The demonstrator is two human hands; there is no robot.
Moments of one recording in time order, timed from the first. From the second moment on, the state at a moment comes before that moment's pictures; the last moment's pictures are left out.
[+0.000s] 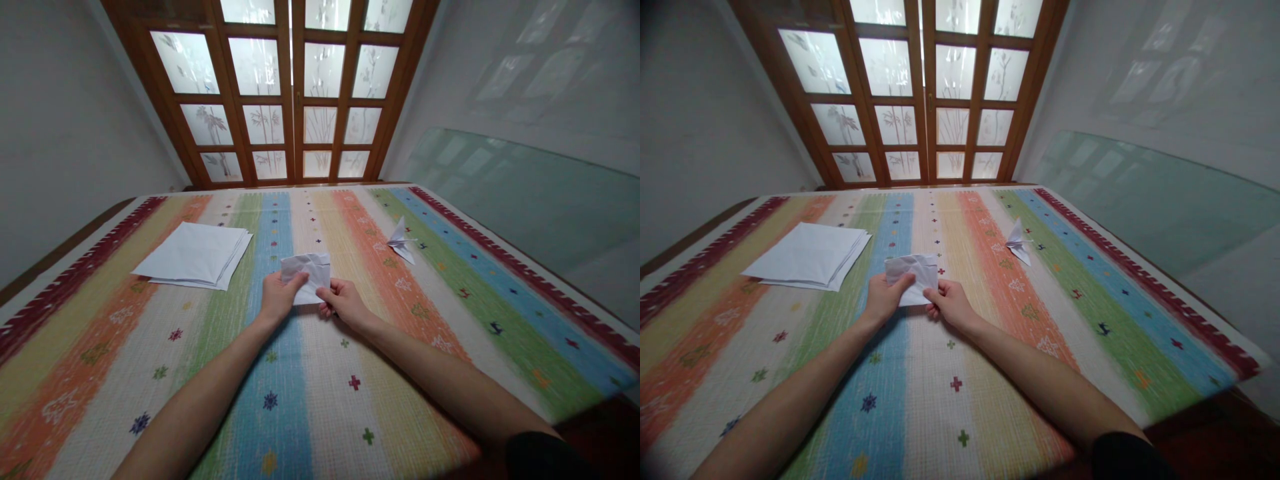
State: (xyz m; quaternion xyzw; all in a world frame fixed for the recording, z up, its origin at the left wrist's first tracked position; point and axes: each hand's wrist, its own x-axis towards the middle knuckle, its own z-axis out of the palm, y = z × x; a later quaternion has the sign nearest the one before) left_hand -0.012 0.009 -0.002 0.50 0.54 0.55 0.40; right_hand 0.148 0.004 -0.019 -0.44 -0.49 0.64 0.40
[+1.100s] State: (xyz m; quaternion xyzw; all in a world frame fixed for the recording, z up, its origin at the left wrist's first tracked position) left_hand -0.009 0.001 0.004 0.59 0.50 0.52 0.36; right_hand 0.183 0.035 0.016 -0.44 -0.64 0.42 0.47
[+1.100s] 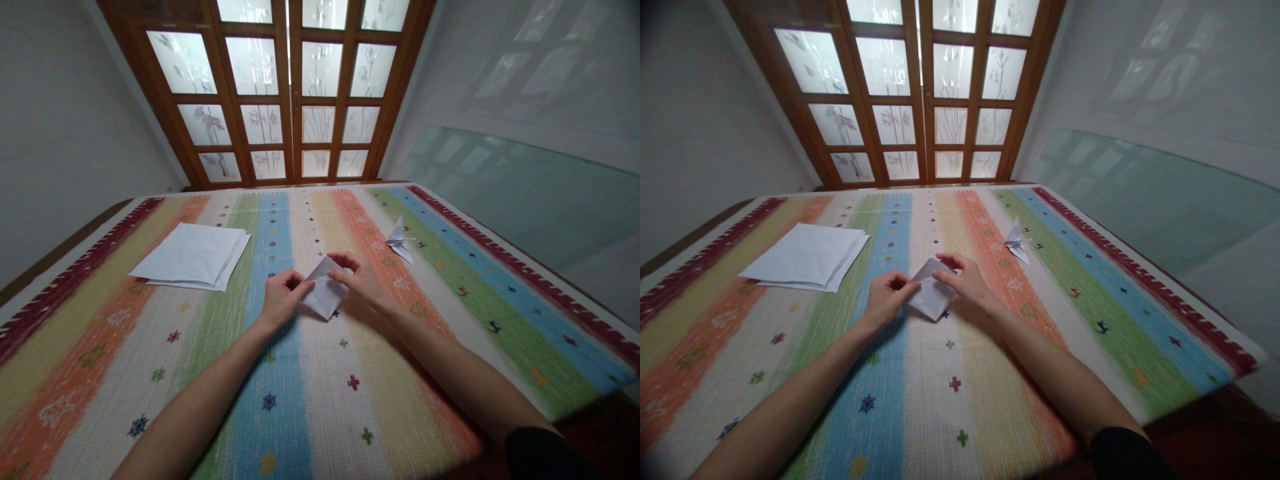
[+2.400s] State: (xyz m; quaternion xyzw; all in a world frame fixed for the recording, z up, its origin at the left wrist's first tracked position) left_hand -0.004 -0.008 0.022 0.60 0.46 0.58 0.30; right_hand 0.177 0.021 0.032 -0.42 -0.59 0.44 0.53
